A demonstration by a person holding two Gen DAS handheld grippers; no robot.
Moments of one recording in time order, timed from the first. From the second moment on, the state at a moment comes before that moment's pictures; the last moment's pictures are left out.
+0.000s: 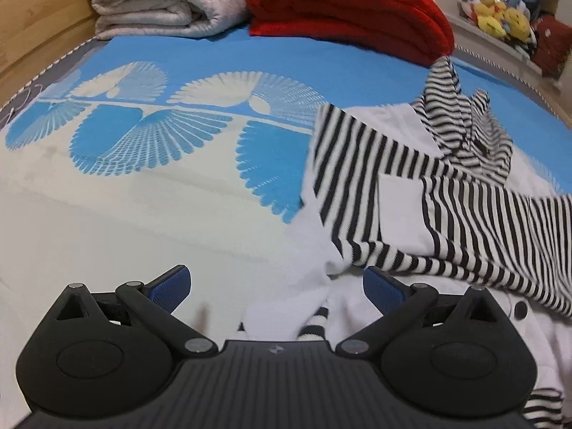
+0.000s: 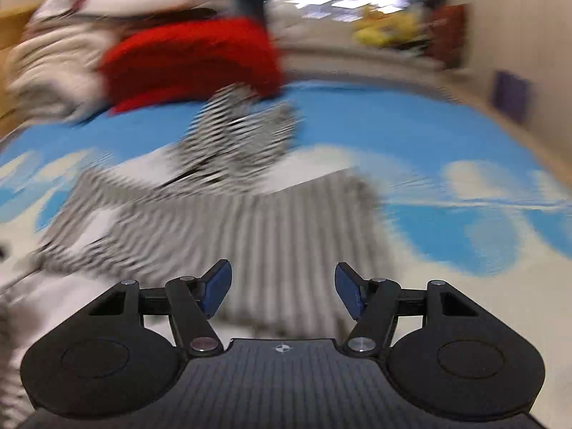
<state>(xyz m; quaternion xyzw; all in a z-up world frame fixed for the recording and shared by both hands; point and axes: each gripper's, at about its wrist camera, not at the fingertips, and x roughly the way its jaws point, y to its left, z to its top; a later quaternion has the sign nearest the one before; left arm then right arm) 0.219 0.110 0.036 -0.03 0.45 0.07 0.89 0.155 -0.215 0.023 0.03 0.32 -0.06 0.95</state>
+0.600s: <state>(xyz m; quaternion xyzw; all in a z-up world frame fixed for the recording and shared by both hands) 0.216 0.110 0.013 0.00 0.49 0.07 0.87 0.128 -0.237 0.002 0.04 0.36 -0.05 0.93</state>
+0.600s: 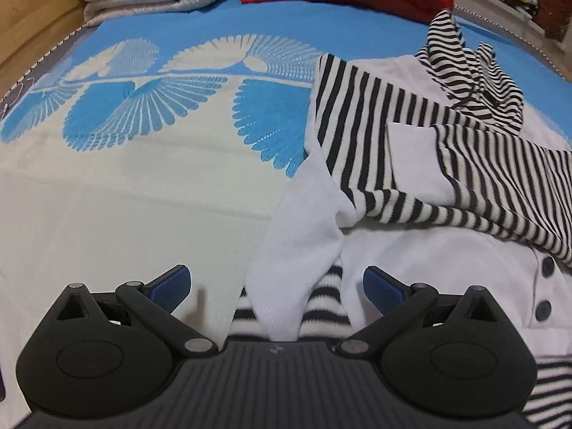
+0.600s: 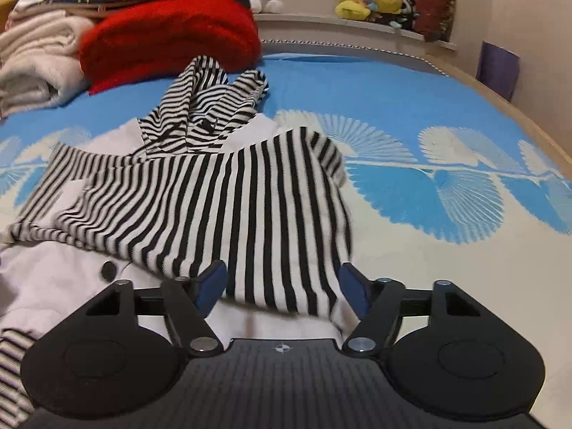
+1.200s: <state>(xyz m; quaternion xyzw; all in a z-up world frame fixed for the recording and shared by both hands) 0.043 0.140 0.002 -0.05 0.51 0.07 0.86 -0.065 -0.233 -0.004 0.07 0.36 -0.08 0.93</state>
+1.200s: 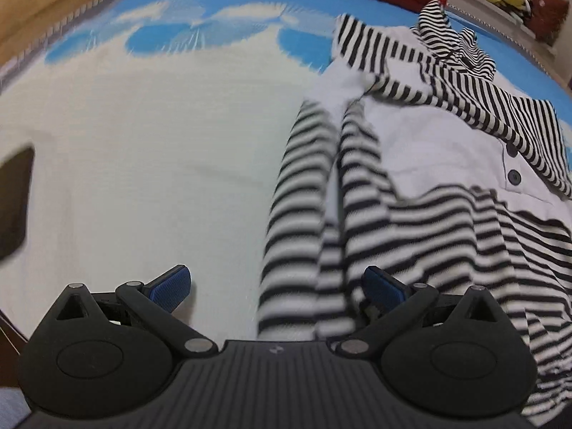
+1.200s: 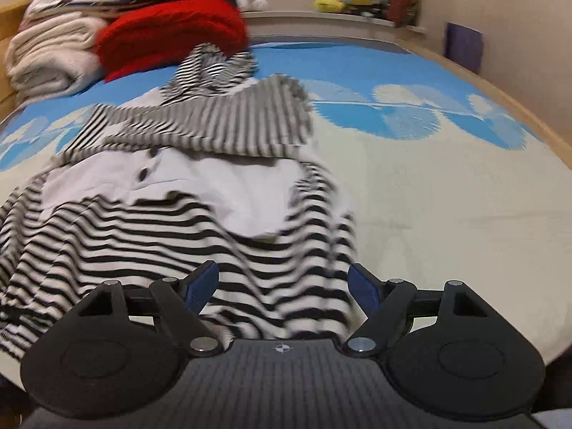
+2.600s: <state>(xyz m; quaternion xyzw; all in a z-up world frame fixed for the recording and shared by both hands) 0.227 0.142 0.074 -0.10 0.45 0.09 0.88 0.237 -0.249 0.265 0.08 0.23 0.03 0.97</state>
